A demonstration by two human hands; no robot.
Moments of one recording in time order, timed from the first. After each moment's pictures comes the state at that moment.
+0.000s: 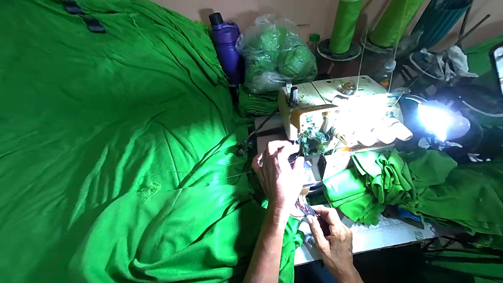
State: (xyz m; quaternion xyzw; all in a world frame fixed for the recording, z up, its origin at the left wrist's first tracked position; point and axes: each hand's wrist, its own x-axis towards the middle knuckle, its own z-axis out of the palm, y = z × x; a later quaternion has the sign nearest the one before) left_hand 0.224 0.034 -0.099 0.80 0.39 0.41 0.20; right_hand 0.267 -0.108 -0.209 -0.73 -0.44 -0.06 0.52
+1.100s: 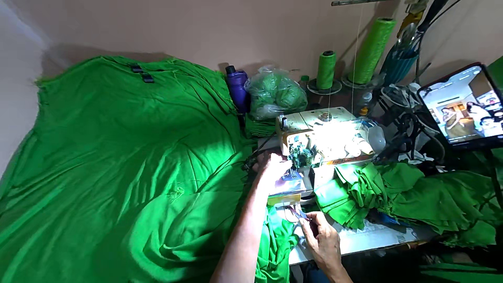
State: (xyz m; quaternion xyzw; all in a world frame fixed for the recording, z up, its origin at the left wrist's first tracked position) left_hand 0.226 0.073 -0.051 0.82 0.44 0.11 0.34; right_hand 0.264 -0.106 -0.203 -0.75 -0.43 -0.06 0.50
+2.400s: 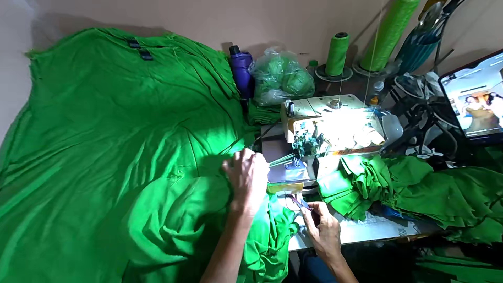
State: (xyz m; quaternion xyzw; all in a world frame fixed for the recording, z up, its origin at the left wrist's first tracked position) left_hand 0.161 0.048 -0.070 0.85 0.48 0.22 0.07; right_hand 0.267 -0.107 -0.205 -0.75 -0.44 -0.05 0.50
